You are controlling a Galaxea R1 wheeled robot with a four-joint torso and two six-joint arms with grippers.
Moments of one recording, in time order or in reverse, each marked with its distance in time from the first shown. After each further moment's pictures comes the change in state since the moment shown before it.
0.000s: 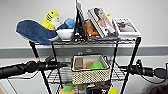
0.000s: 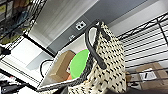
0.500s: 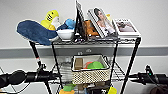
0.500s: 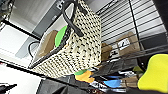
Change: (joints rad) left arm 0.083 -0.210 0.220 -0.074 0.054 -0.079; right arm -0.047 -0.162 0.097 0.017 -0.200 0.065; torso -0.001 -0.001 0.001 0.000
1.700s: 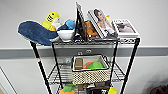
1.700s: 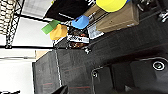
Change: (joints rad) left arm 0.677 0.042 -0.073 0.146 -0.175 -0.016; right arm -0.591 0.075 -0.060 -0.042 0.119 -0.009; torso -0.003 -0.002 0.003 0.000
